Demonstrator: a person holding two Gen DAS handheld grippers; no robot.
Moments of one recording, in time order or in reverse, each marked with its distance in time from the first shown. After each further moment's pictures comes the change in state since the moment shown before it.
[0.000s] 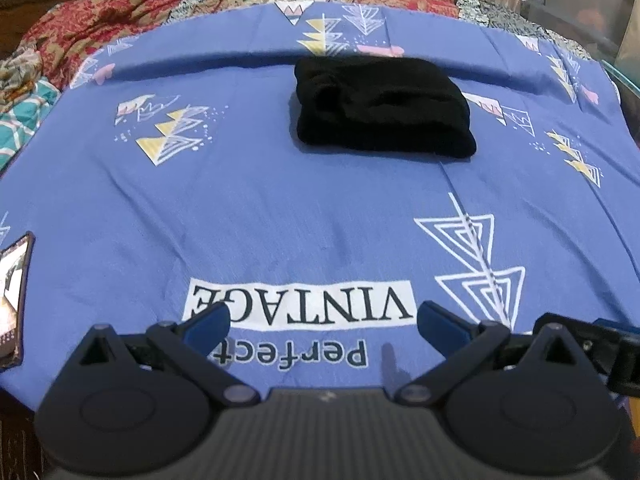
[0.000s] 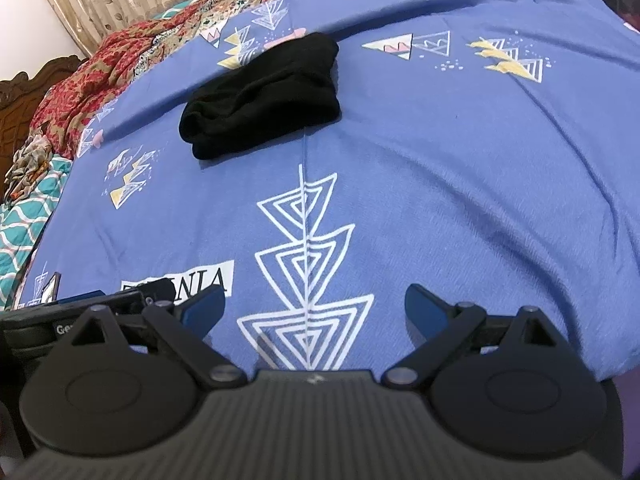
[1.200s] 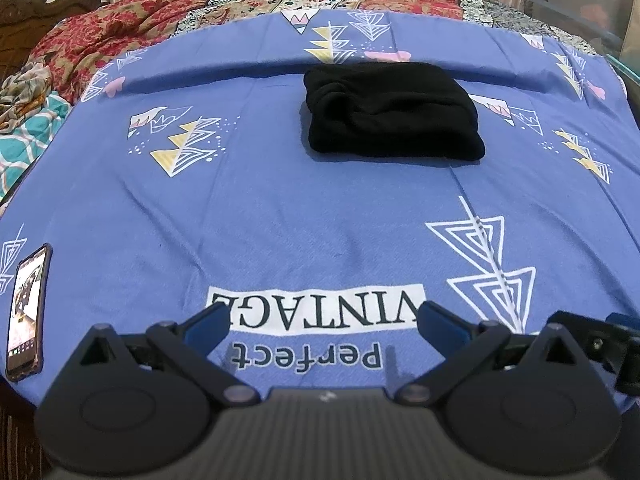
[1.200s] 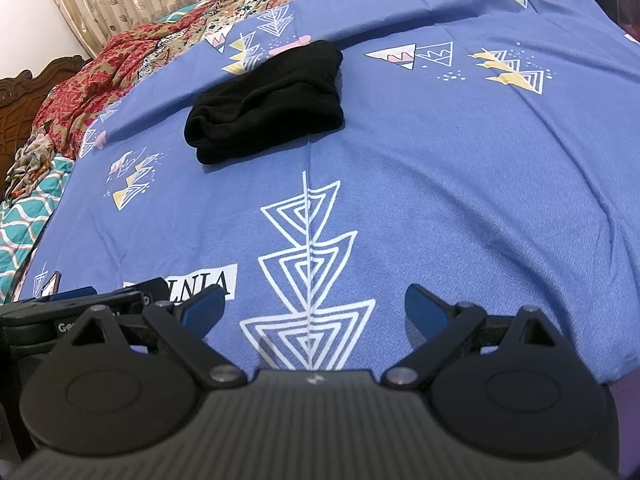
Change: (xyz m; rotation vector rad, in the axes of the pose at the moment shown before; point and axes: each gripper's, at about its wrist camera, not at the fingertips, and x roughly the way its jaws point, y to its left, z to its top) left arm -0.005 0.000 0.001 0.023 -0.011 0.043; right arm -0.003 0.009 -0.003 -0.011 -0.016 -0.010
